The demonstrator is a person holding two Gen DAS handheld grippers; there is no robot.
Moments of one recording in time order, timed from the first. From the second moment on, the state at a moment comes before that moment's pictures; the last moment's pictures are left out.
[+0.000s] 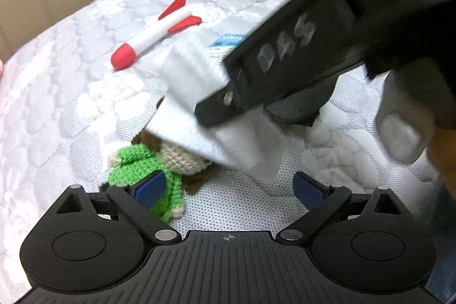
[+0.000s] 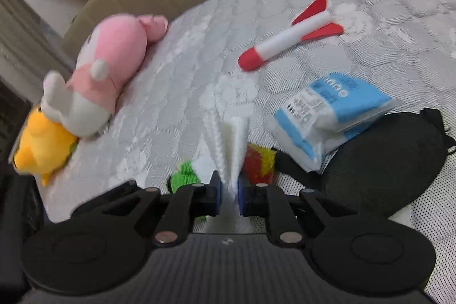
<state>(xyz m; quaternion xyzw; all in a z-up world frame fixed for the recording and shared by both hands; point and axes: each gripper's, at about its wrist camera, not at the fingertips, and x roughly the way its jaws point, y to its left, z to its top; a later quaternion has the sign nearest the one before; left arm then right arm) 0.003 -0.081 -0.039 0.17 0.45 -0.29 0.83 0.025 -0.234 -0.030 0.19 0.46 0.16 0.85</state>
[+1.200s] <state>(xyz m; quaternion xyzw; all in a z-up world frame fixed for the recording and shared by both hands) 0.003 -0.101 -0.046 0.26 0.40 -0.23 0.84 0.032 -0.248 -0.027 0.29 0.42 0.20 0.84</state>
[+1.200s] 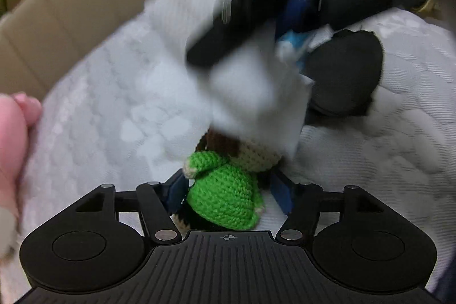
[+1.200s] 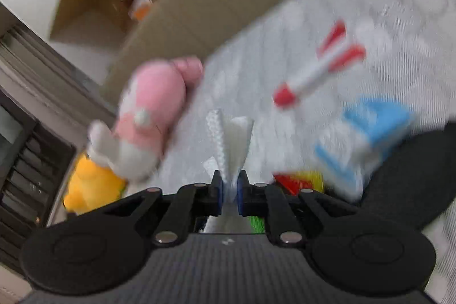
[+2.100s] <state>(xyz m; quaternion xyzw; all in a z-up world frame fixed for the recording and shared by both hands) 0.037 -0.071 -0.059 0.11 0.44 -0.29 0.84 0.023 -0.250 -0.026 0.23 0.45 0.13 0.85</state>
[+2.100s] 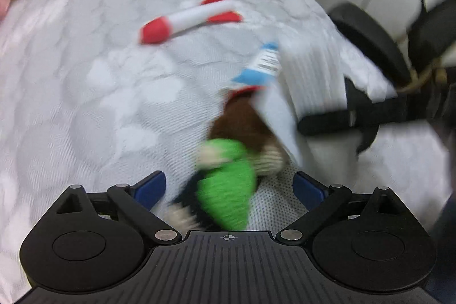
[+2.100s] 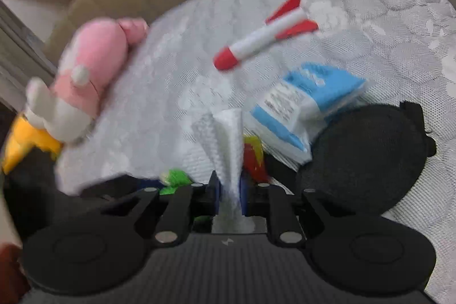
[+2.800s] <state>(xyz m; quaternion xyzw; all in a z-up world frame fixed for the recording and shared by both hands) 0.006 -0.123 -0.064 0.30 0.36 -0.25 0.84 0.049 -0.233 -0.042 0.25 0.46 0.16 0.84</state>
